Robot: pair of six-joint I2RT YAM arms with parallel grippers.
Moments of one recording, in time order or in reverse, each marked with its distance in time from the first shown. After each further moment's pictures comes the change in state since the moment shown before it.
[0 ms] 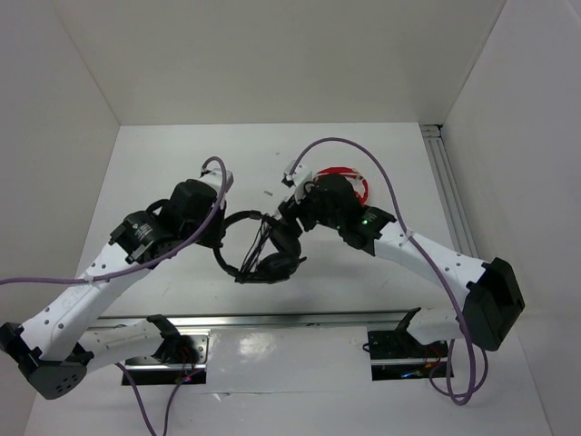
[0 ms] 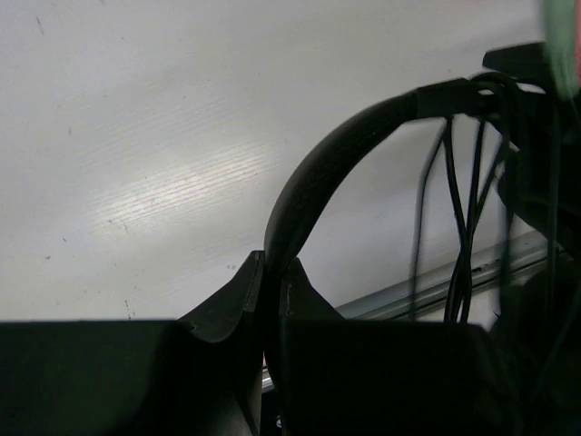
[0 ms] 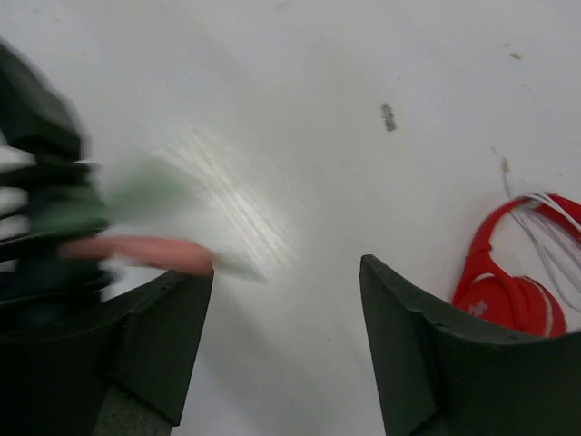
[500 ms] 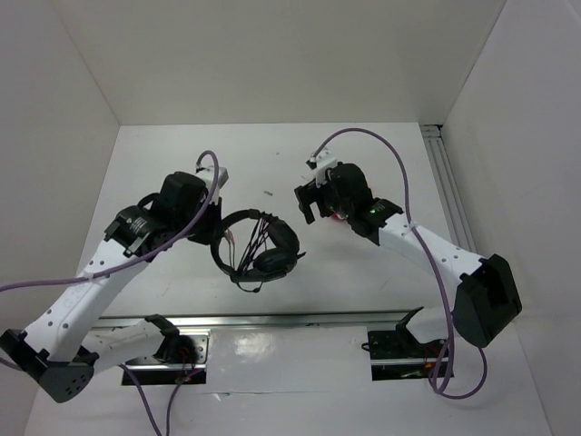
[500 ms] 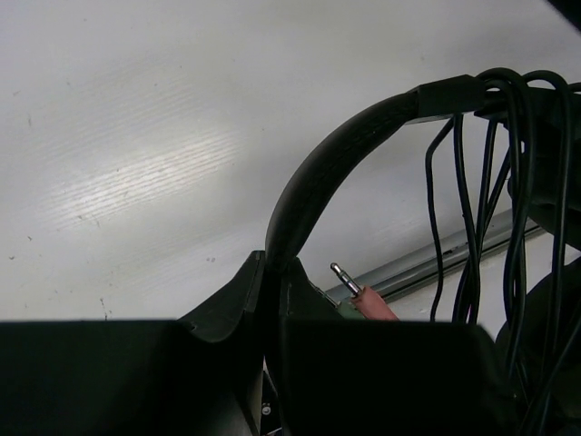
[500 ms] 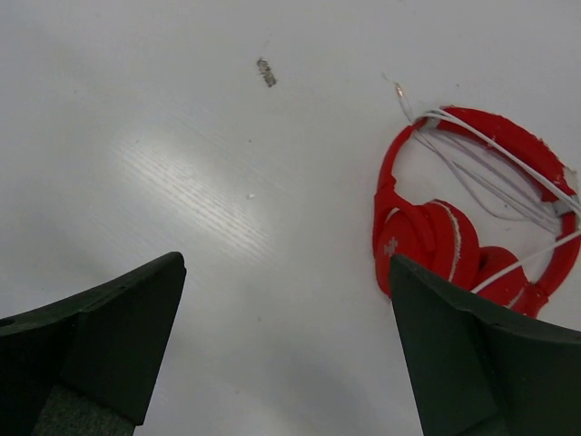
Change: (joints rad) left arm 0.121 -0.010 0.006 -0.008 0.181 0.030; right arm -0.138 0.028 -0.015 -0.006 0.120 0.066
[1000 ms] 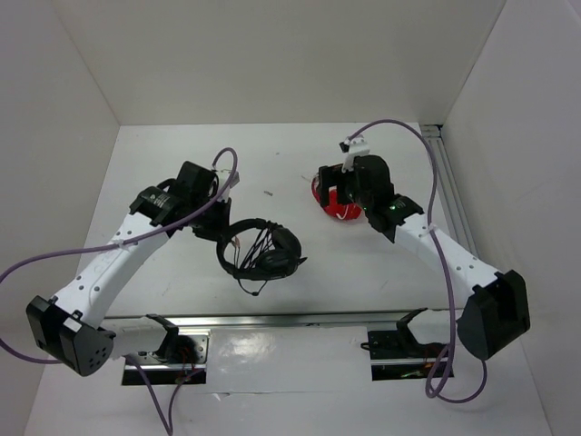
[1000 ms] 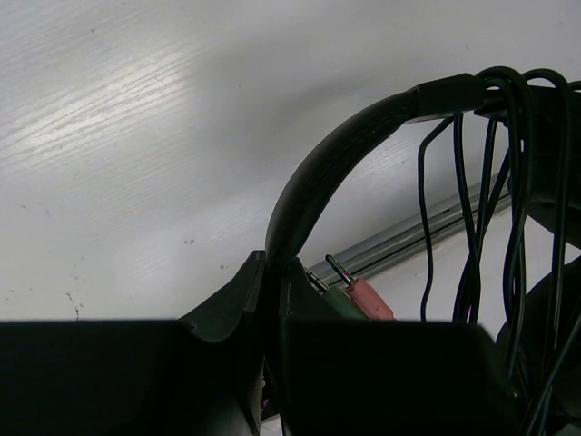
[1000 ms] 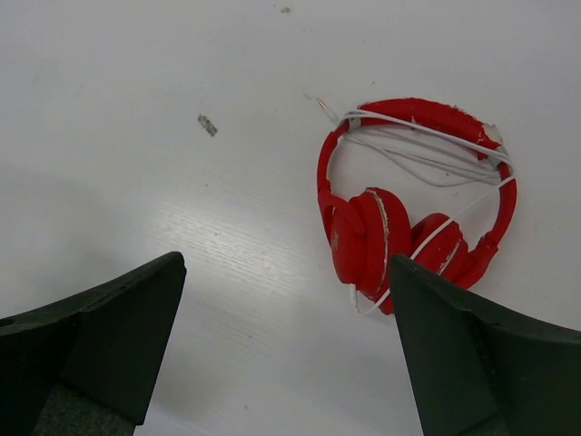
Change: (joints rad) left arm 0.117 0.193 0.000 -0.031 0.203 0.072; right arm -0.140 -0.065 -0.003 -0.009 0.045 0.176
